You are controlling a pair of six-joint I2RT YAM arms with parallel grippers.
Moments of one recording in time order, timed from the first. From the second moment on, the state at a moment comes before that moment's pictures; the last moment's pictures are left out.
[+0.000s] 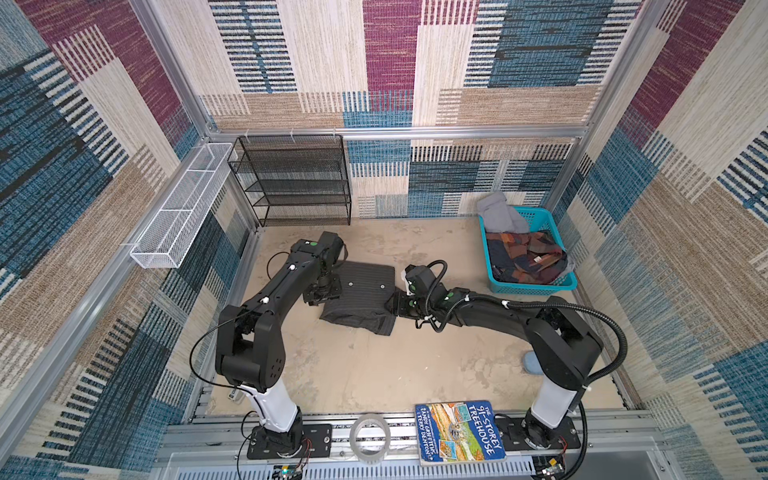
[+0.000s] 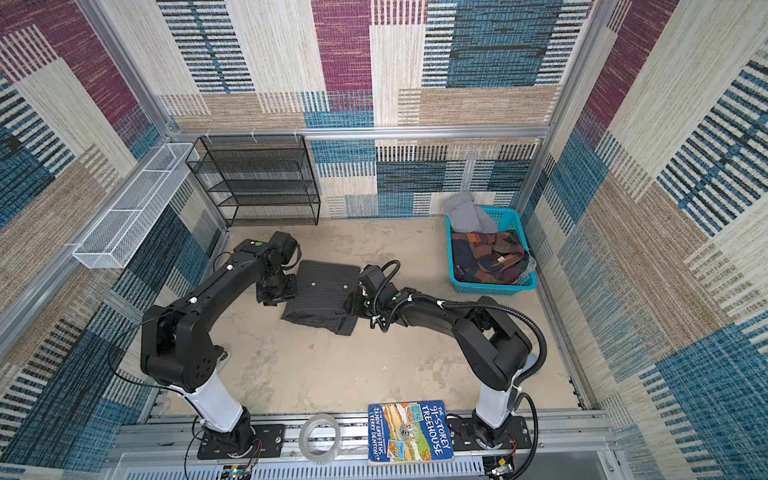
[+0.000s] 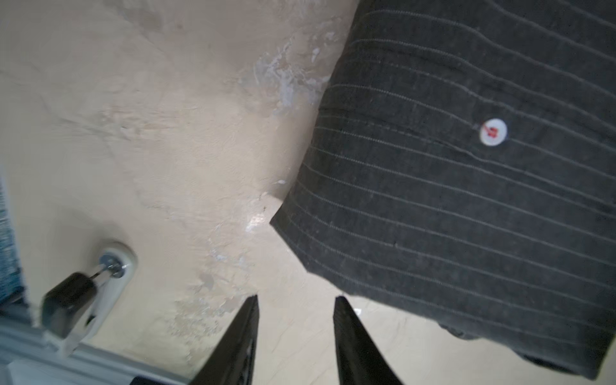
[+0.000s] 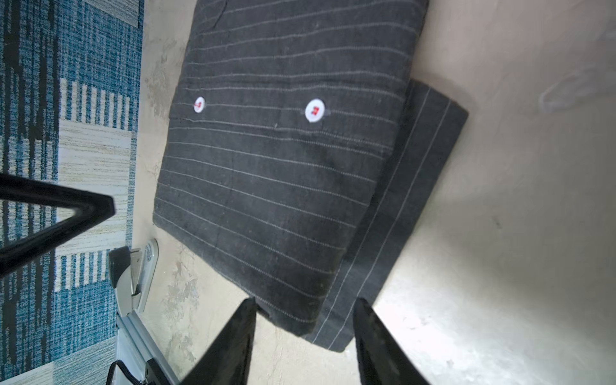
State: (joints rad) left arm -0.26 1.74 1.41 -1.13 -0.10 -0.52; right arm 0.76 1.79 1.10 -0.12 -0.20 0.84
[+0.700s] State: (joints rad) left arm -0.18 1.76 1.16 -0.74 0.10 -0.53; right arm 0.82 1.83 1.15 -0.07 -0.18 0.91
